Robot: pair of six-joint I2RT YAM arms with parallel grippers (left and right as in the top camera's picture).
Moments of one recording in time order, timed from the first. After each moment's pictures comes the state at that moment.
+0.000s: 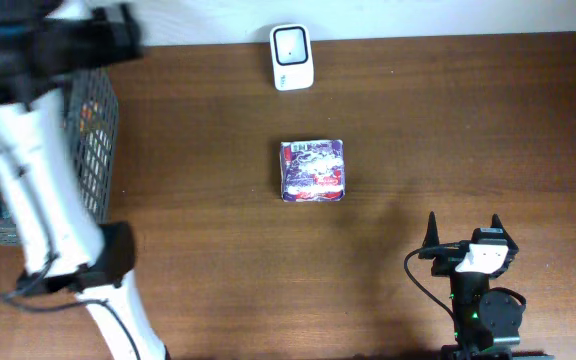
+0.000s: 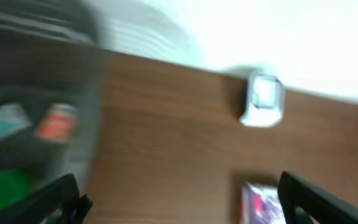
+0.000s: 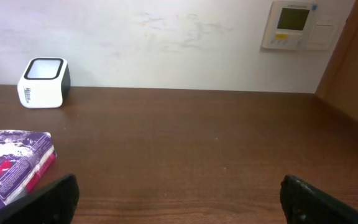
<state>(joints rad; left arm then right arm) 0.14 2.16 3.05 -1.66 0.16 -0.16 -0.01 0.02 0.01 -0.07 0.11 -0.06</state>
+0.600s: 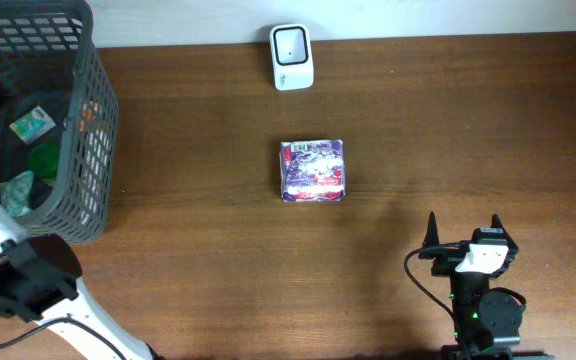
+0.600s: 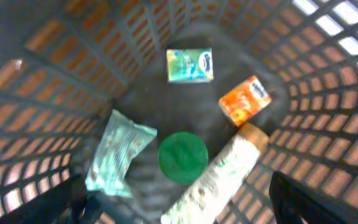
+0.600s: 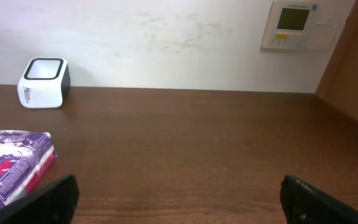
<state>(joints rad) 0.53 2.15 2.55 -1.45 -0.04 -0.19 -0.01 0.02 0.01 -0.07 0.11 -0.06</state>
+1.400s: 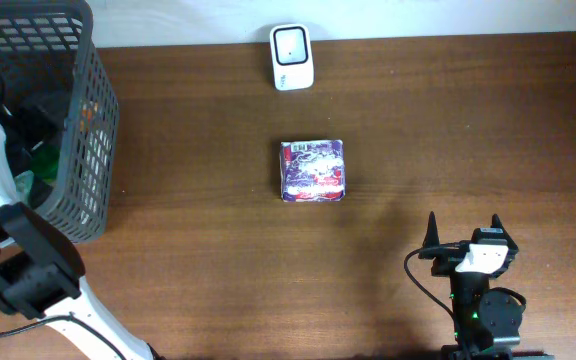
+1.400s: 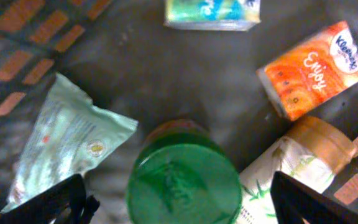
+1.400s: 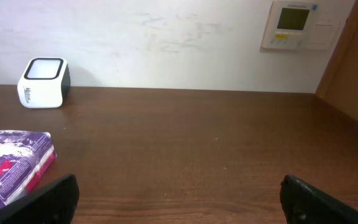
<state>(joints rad) 0.50 2.15 2.00 -1.08 -0.06 -0.27 -0.01 0.02 0.01 -0.07 0.11 -0.06</state>
